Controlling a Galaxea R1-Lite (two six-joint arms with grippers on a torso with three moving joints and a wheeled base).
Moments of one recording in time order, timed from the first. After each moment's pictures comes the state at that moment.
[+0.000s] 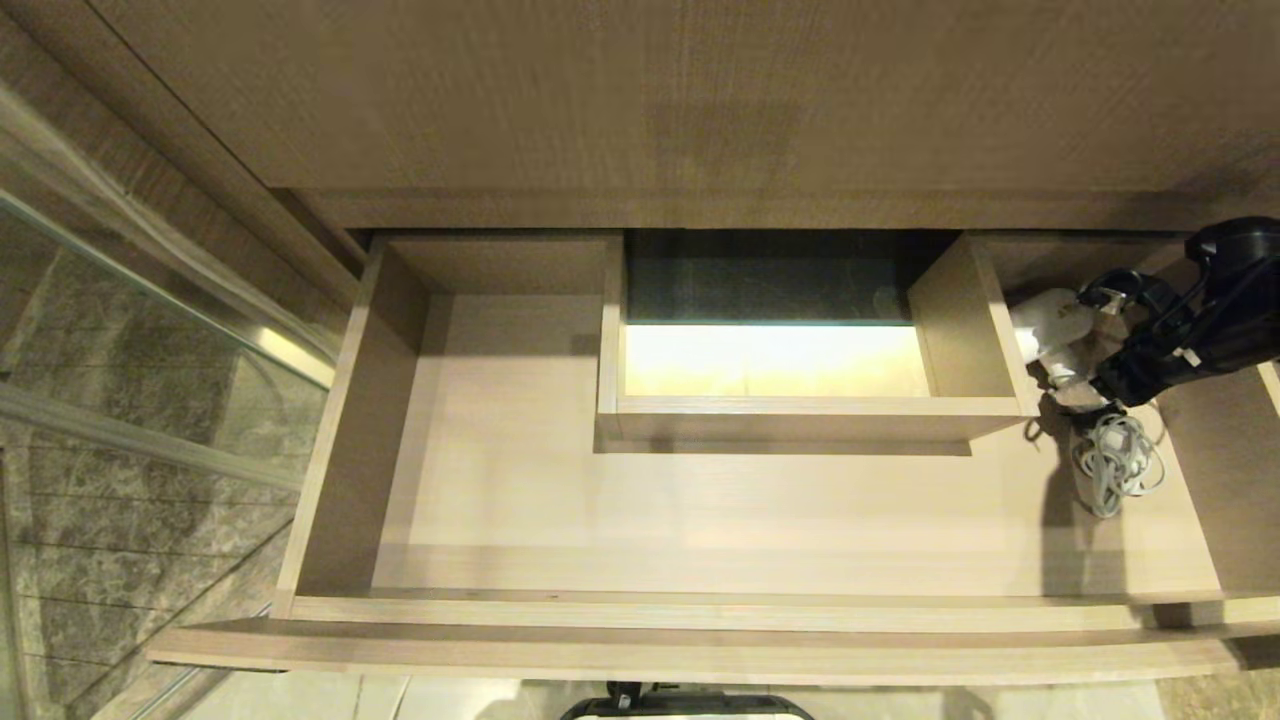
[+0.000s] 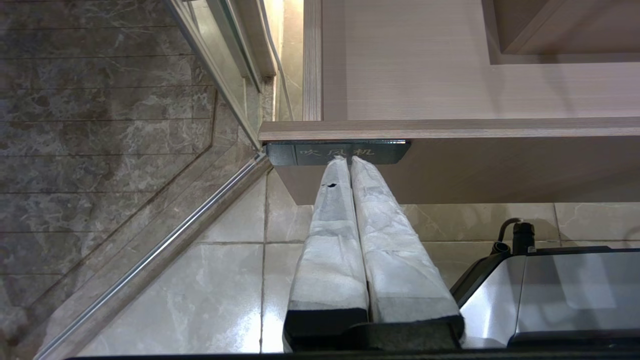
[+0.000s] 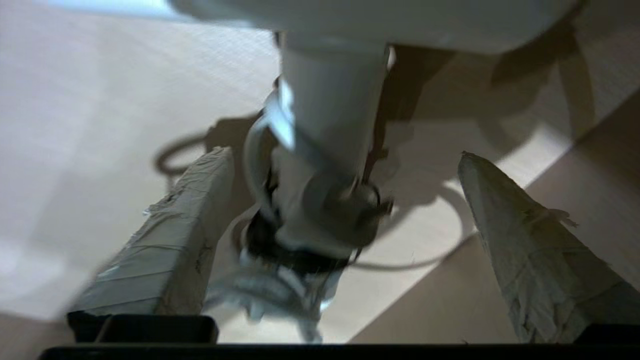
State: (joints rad) left arm 0.00 0.00 0.00 0.00 0.00 0.00; right arm -0.38 2.16 -1.76 0.38 0.23 -0.79
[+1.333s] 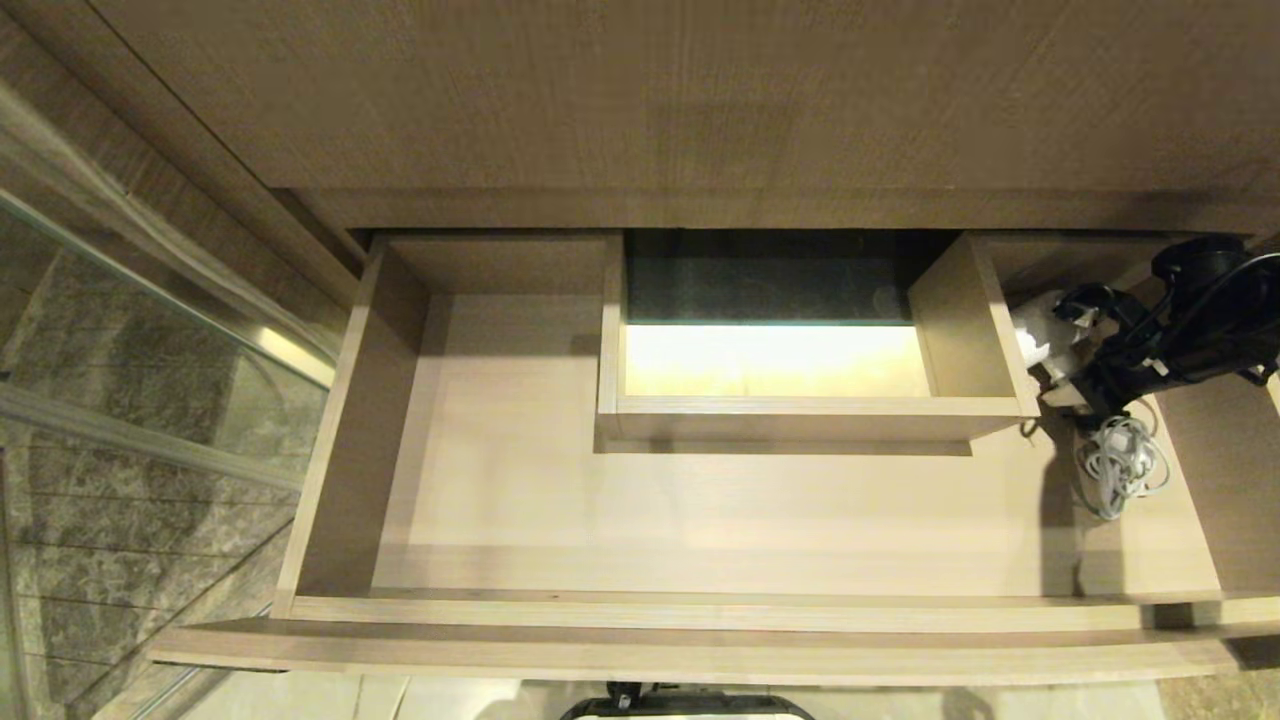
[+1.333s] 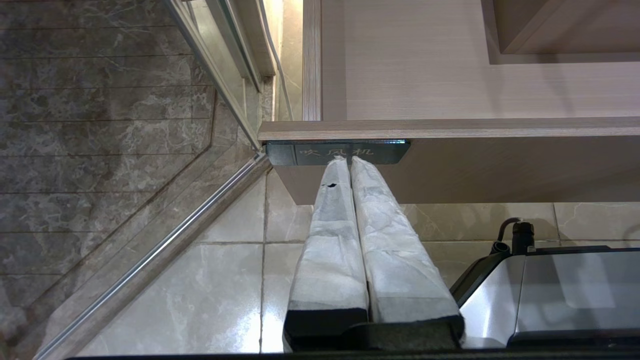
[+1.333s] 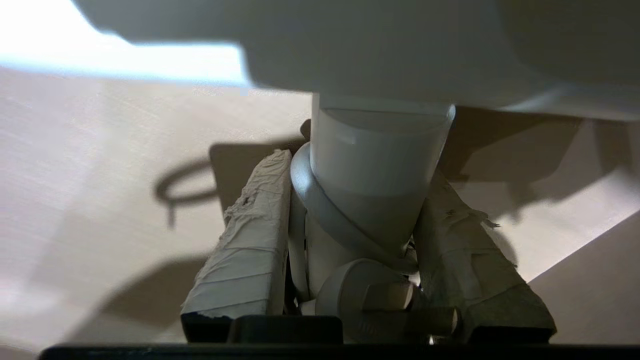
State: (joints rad) left arm 0.00 0.00 0.00 0.00 0.00 0.00; right arm -0.36 2.24 -1.82 0.43 0.26 -0.79
